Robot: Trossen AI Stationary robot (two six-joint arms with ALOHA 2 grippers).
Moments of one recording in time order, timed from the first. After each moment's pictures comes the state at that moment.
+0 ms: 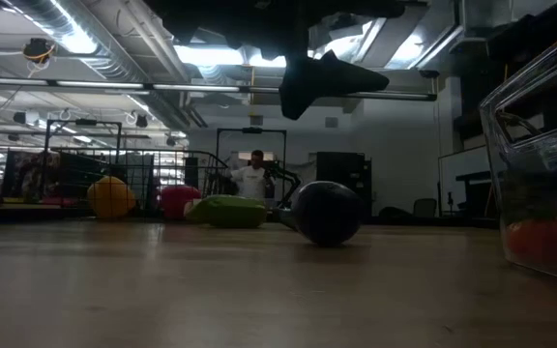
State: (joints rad) left arm -0.18 1.86 1.17 0.24 0.17 -0.47; right arm 0.60 1.60 1.23 -1.01 -0.18 0.26
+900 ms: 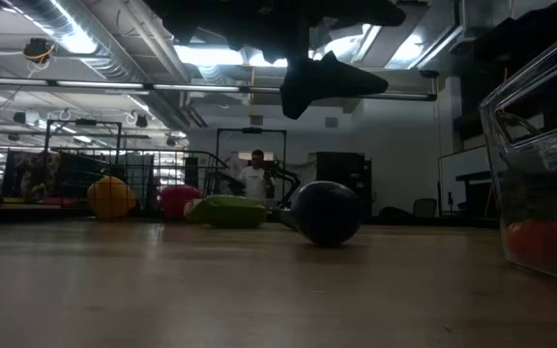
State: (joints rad) left arm -0.17 1.86 1.17 0.24 0.13 -0.44; right arm 0.60 1.60 1.23 -1.02 -0.02 0.36
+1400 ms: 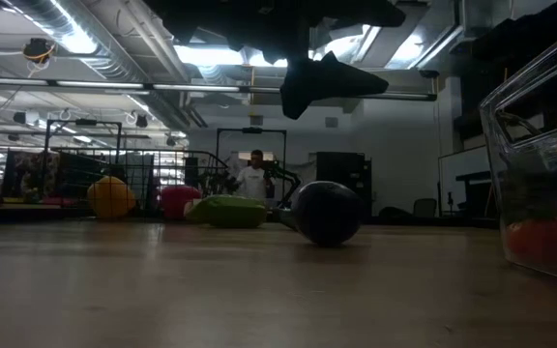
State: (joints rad) left arm -0.17 1.86 1.17 0.24 0.13 -0.44; right arm 0.60 1.60 1.23 -1.02 -0.02 0.36
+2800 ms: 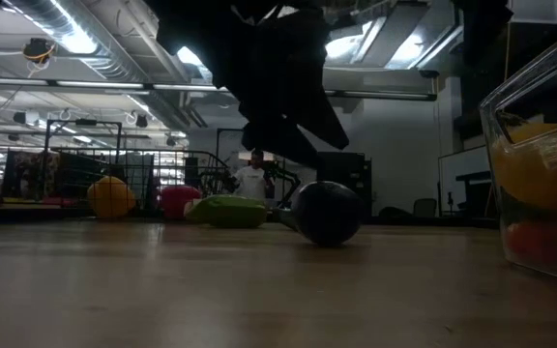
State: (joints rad) left arm -0.11 1.86 1.17 -0.07 -0.11 -0.41; right arm 0.58 1.45 1.29 -1.09 0.28 0.23
